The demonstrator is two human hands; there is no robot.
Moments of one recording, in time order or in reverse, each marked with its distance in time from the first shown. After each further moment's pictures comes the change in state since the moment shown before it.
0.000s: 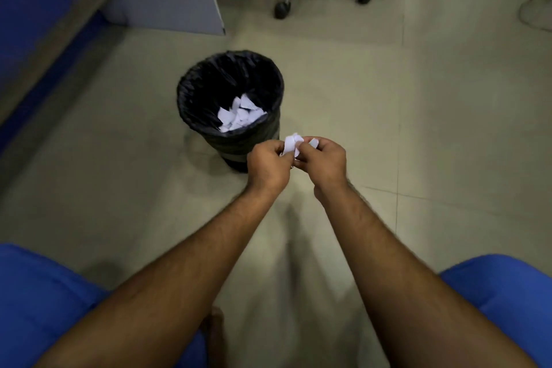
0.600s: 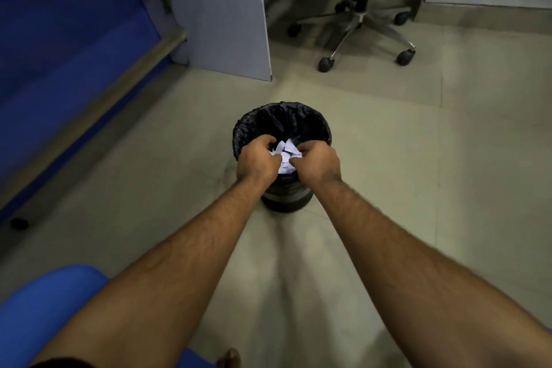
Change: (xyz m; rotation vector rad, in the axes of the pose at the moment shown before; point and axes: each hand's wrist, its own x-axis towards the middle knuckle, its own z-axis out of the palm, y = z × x) left_hand 0.083 0.026 -0.118 0.274 0.156 -0.027; right_hand 0.035 -0.060 0.115 -0.916 -0.129 -0.338
